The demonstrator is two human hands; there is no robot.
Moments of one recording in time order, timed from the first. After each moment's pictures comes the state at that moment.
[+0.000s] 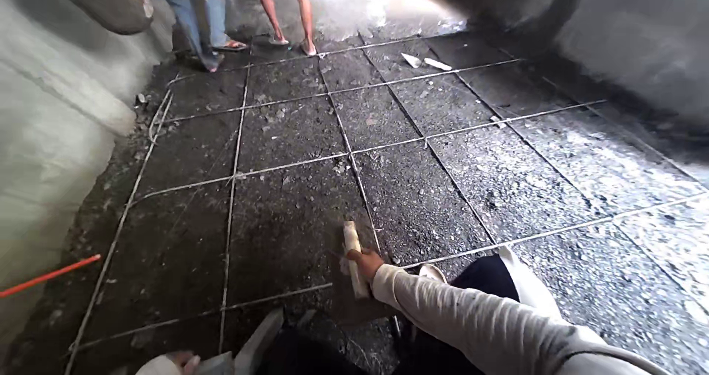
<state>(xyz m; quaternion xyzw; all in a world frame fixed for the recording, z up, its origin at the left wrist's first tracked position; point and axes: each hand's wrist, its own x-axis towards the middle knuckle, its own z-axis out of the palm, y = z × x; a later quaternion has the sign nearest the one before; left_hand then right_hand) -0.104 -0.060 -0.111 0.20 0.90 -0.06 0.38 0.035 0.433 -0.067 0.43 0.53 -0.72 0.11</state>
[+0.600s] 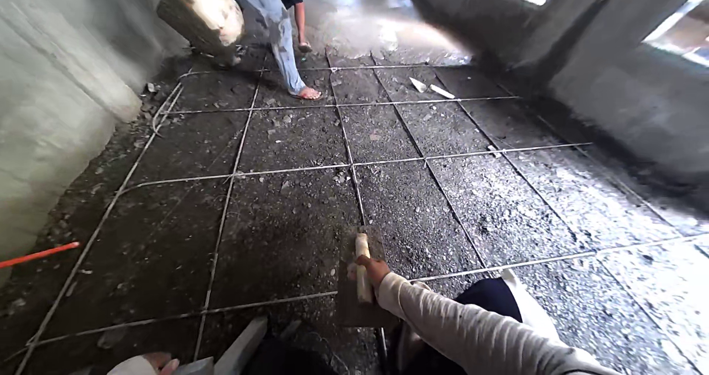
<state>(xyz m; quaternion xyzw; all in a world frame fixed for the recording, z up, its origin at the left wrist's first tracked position) -0.100 -0.048 -0.106 0.18 0.90 -0.07 0.39 0.044 0.460 -0.073 0.50 0.54 -0.67 0.10</state>
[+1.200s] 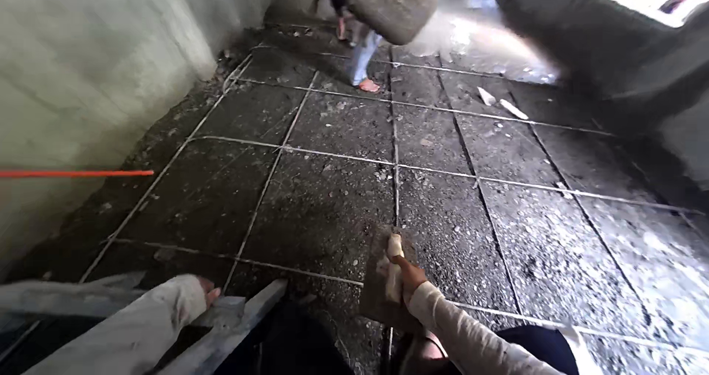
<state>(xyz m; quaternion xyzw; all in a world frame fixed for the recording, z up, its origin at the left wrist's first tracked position) -0.094 -0.087 -0.188 0.14 0.97 0.01 0.19 0.044 0.450 -0.087 0.49 0.57 -0.65 0.08</state>
